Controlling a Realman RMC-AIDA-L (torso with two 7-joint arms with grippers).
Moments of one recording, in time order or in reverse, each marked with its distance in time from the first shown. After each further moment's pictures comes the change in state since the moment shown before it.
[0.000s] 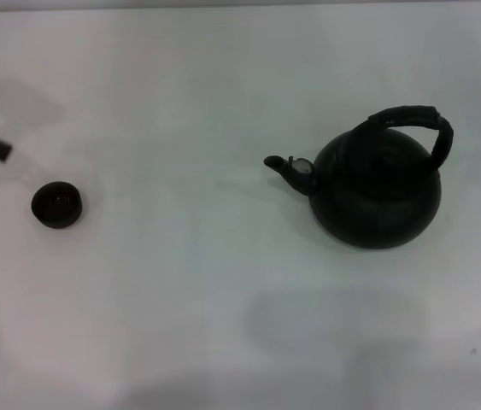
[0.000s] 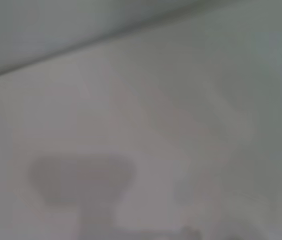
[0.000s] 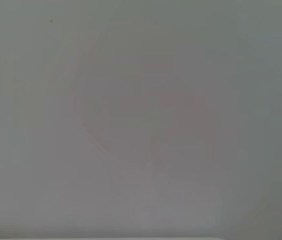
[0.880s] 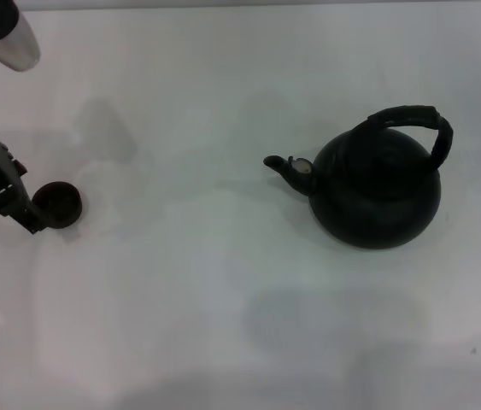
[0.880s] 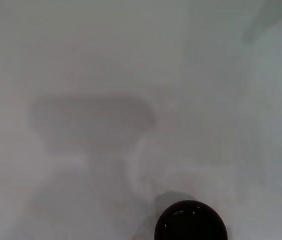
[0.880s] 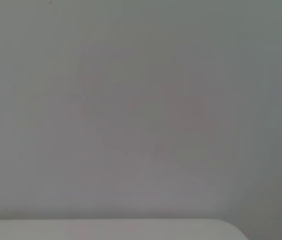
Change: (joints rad) left arm -0.056 -0.111 0.229 -0.030 0.191 -0.033 0.189; right arm -0.014 0.001 -0.004 0.013 -0.006 -0.010 0.000
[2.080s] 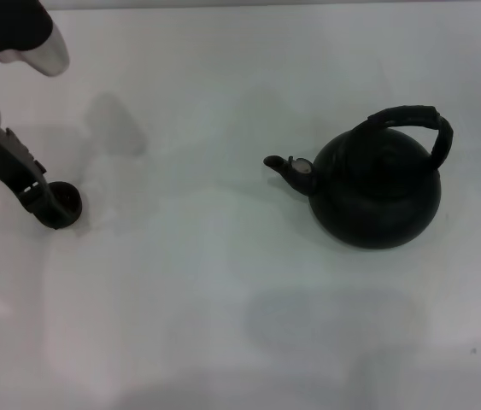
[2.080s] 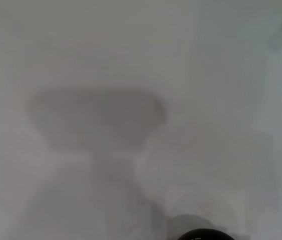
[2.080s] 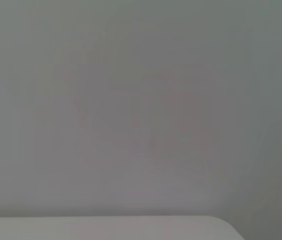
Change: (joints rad) left arm -0.047 -0.002 0.043 -0.162 0.002 0.139 -0.044; right arm -0.009 0.001 0.004 -0.004 0.004 0.001 0.000
